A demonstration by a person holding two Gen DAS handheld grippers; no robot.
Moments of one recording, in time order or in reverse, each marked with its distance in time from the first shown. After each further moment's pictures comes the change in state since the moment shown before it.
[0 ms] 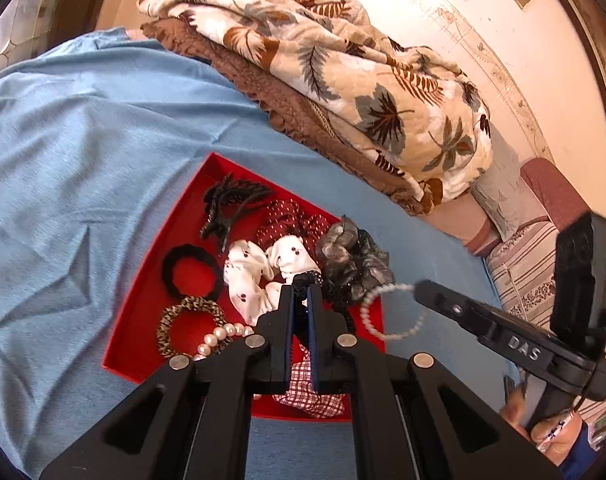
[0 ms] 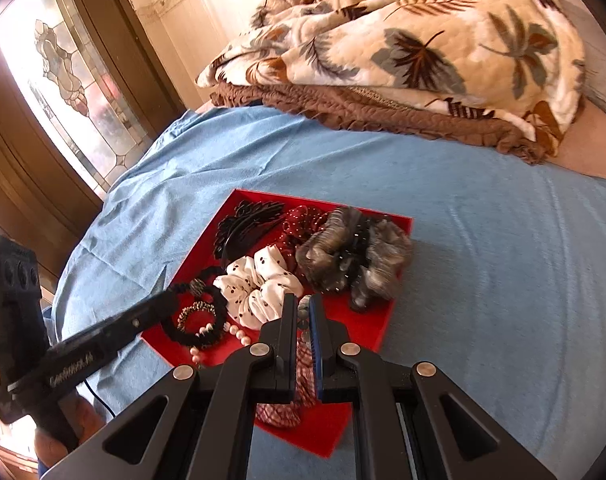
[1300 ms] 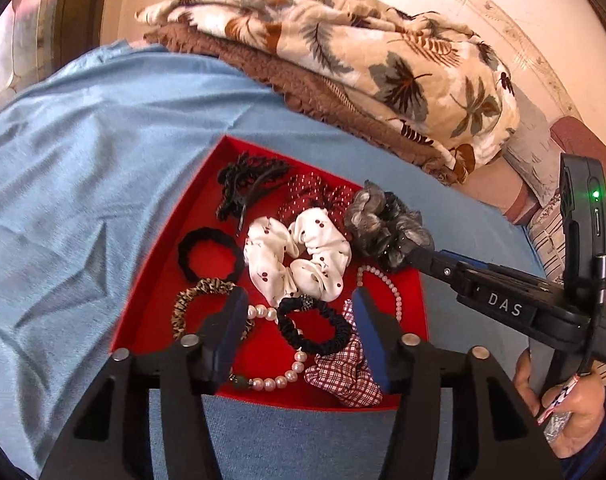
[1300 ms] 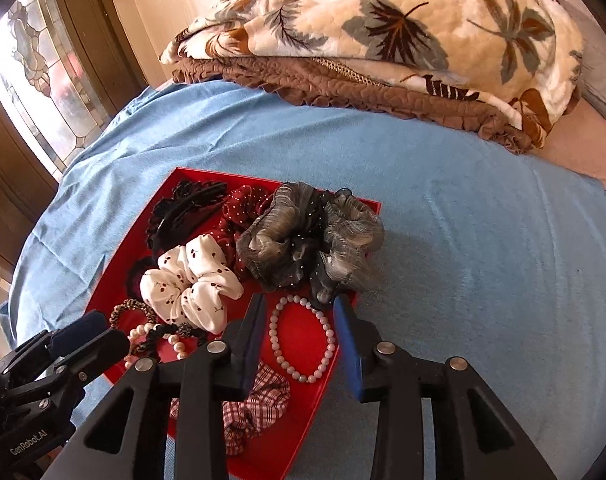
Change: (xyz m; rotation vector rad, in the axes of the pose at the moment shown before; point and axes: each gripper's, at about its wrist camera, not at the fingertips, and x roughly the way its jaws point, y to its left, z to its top) left arm 0.011 -0.016 -0.016 0.112 0.018 0.177; right arm 0.037 -0.022 -0.002 -0.006 0.049 -0.133
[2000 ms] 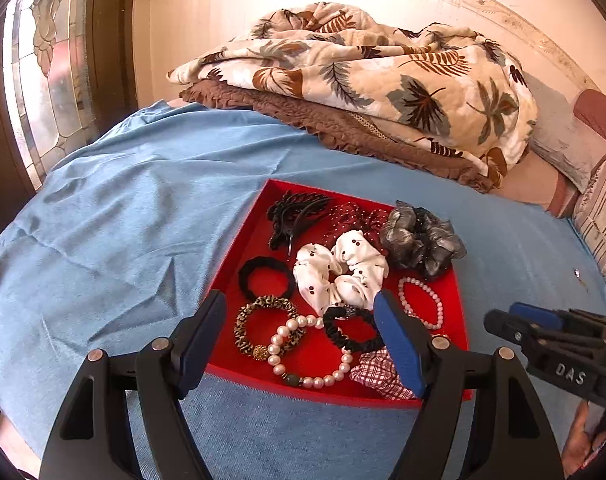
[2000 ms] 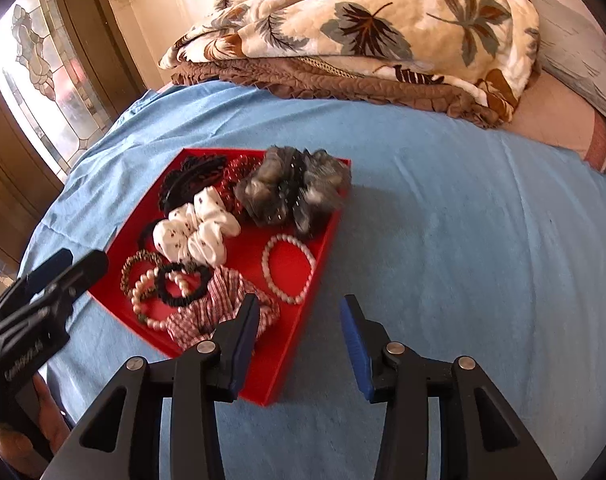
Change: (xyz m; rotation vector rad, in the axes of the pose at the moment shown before) left arm -0.030 -0.017 -0.014 0.104 -0.138 0.234; right arm -0.041 -0.010 -0.055 0.034 -0.018 -0.011
